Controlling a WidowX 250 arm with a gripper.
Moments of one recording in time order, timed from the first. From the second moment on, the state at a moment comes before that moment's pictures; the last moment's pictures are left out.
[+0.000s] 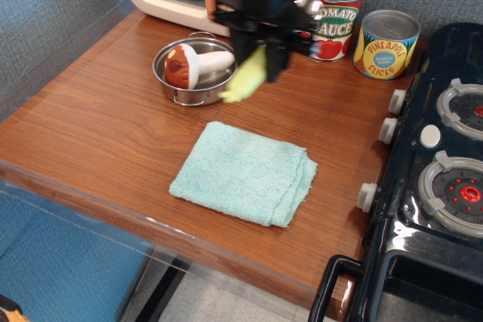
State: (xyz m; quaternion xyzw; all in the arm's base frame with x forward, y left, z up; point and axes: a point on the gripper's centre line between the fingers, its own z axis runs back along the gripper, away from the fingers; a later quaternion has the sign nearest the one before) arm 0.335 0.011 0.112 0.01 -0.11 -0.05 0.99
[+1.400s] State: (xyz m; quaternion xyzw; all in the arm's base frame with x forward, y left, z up) arm 0.287 0.194 0.035 0.02 -0.02 0.01 1.00
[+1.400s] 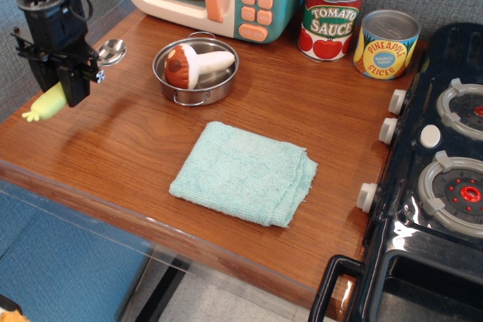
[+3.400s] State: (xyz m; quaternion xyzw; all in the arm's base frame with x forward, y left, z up) arm 0.313 0.186 0.062 0.04 -0.04 -0.05 1.00
